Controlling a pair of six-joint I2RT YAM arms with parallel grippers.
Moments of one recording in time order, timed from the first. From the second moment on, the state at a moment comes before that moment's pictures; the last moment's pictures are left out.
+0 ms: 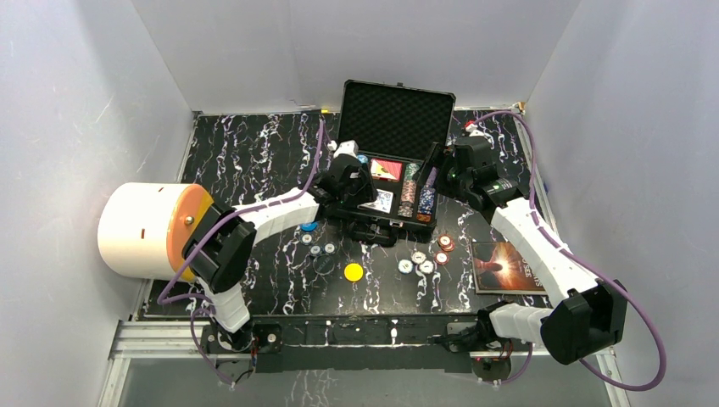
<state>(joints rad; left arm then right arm) -0.72 1.77 1.16 -0.05 -0.13 -0.69 0.39 1.21 1.08 -0.53 0.02 0.65</state>
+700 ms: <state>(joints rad) -0.72 1.81 1.20 -0.15 -0.17 -0.65 0.40 1.21 1.08 -0.53 0.01 0.64</state>
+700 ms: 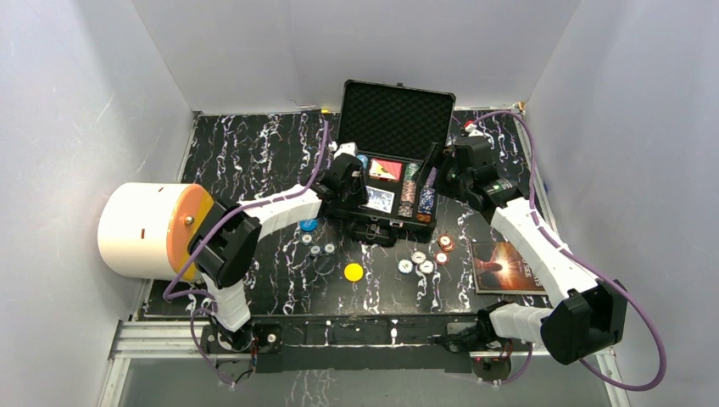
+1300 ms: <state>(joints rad) -0.70 1.84 1.21 -0.13 -0.10 -0.66 0.40 1.21 1.08 -0.53 0.01 0.63</state>
